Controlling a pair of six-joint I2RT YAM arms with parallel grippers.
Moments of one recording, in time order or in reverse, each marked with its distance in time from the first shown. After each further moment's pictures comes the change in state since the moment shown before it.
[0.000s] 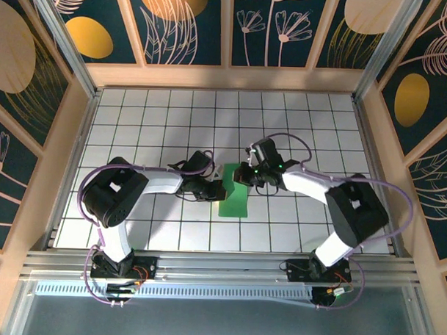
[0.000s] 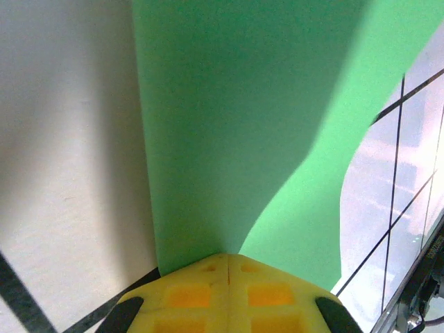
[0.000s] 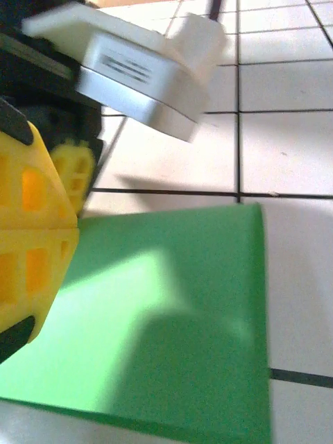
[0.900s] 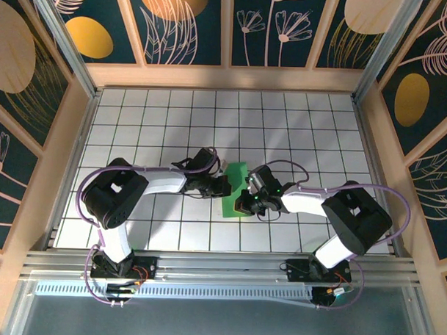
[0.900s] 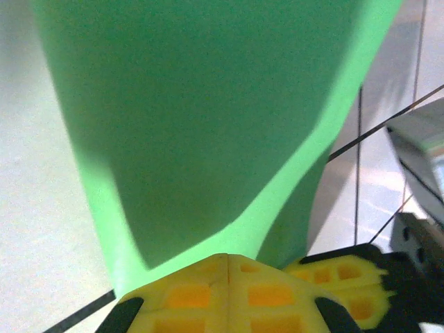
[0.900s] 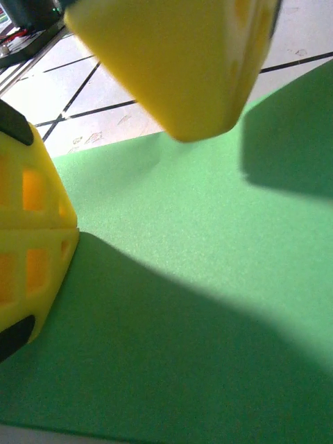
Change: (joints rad) left arm -0.028 -0.004 0.068 0.003 -0.055 -0.087; right arm 0.119 -0.006 -0.225 0.087 -0.018 0.145
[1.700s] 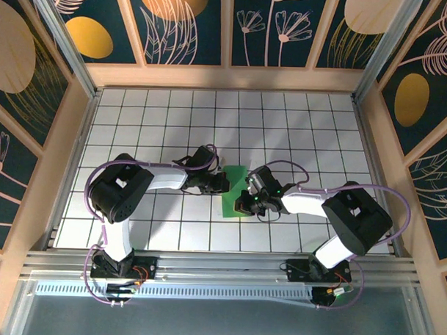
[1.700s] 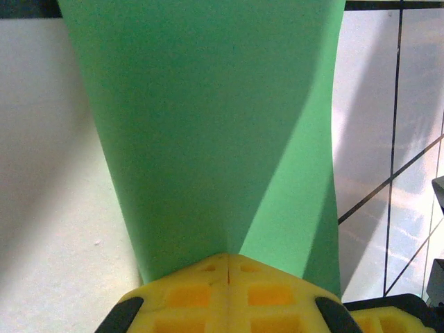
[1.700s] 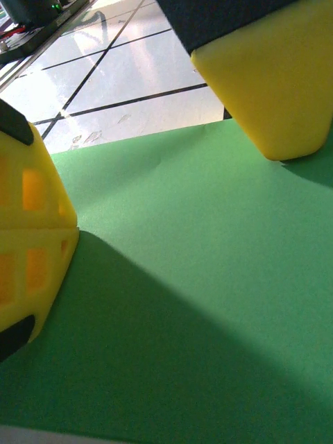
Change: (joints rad) left arm 0.039 0.066 0.015 0.040 -0.030 0.035; right arm 0.003 -0.002 -0.011 0.012 0.010 -0.003
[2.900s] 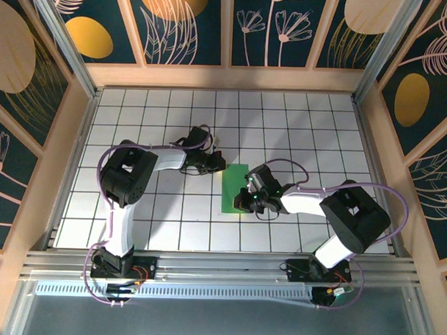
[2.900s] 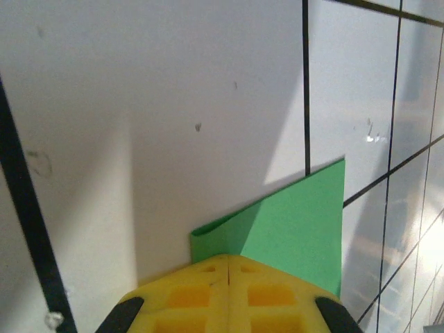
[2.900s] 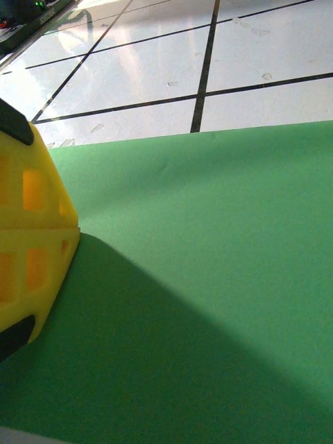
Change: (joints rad) left arm 0.160 0.178 0.242 -0.042 0.051 0.047; right arm 0.000 0.015 -0.002 0.063 0.035 -0.007
